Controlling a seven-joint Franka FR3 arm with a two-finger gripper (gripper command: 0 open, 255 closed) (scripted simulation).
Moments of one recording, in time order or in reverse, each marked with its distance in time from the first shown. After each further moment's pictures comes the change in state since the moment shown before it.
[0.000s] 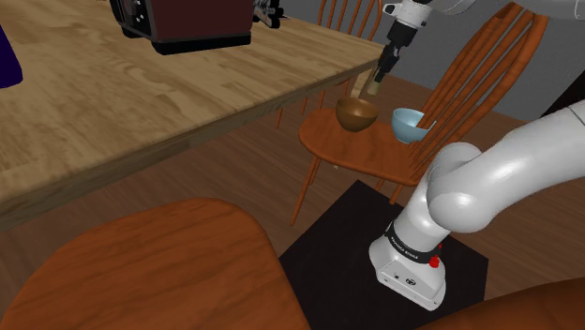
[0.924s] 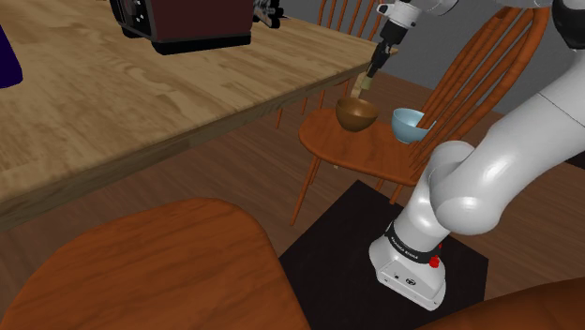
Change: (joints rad) arm 0.126 0.215 -0.198 0.158 0.148 0.064 -0.146
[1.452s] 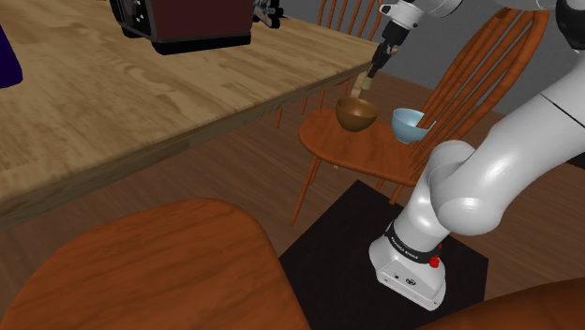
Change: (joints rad) arm 0.024 -0.018 -0.035 -0.003 0.018 0.005 -0.009
